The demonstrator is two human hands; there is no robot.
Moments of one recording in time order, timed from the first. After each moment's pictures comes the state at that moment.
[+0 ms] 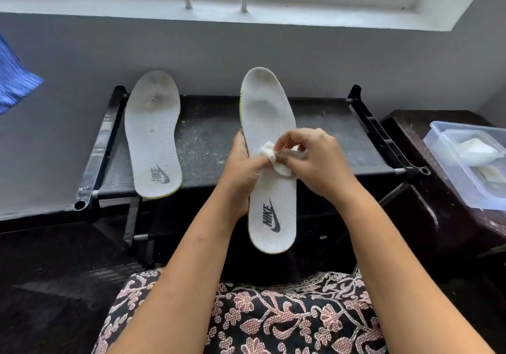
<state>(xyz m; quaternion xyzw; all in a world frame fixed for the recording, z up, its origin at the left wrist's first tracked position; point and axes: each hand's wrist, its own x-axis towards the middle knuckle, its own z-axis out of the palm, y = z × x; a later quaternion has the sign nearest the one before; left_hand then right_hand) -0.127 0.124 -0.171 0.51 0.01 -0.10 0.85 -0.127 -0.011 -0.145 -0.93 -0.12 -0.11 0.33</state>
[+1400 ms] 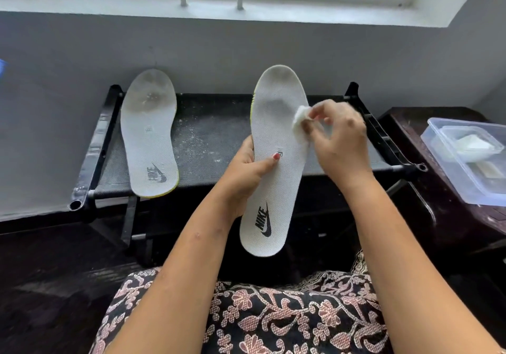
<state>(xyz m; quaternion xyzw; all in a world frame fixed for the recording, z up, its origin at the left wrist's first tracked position) -0.127 0.125 -0.181 0.56 -0.03 -0.17 0.81 -0.112 -0.035 -0.143 -0.92 -0.03 -0.27 0.28</state>
